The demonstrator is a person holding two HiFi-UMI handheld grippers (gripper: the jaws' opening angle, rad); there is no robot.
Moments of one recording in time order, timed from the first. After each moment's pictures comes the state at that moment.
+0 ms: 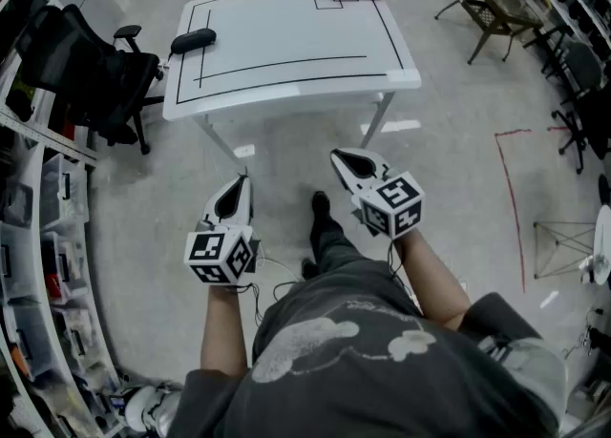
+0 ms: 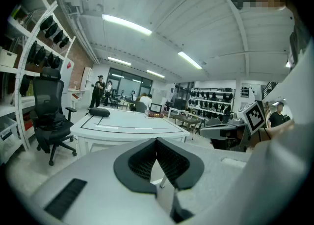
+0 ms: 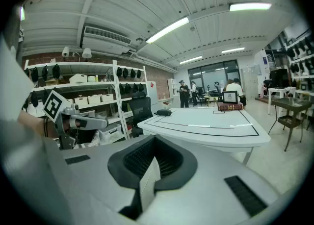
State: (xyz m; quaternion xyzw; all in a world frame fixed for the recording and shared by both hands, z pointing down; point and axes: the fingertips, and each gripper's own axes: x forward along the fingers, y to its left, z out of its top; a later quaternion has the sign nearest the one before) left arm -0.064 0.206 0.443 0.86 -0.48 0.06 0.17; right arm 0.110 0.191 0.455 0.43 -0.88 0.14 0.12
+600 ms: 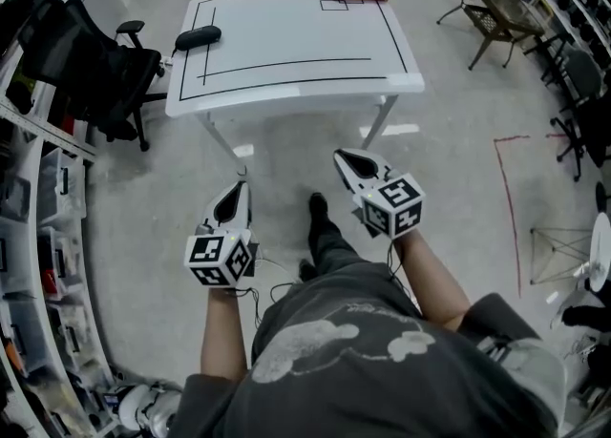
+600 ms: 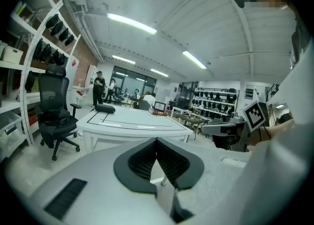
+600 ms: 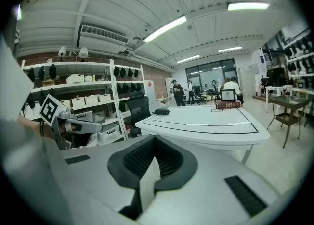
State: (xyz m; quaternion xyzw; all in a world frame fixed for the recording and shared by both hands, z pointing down) left arm -0.083 0.211 0.458 0.85 -0.50 0.06 0.19; right arm 0.107 0.183 0.461 0.45 -0.88 0.14 0.12
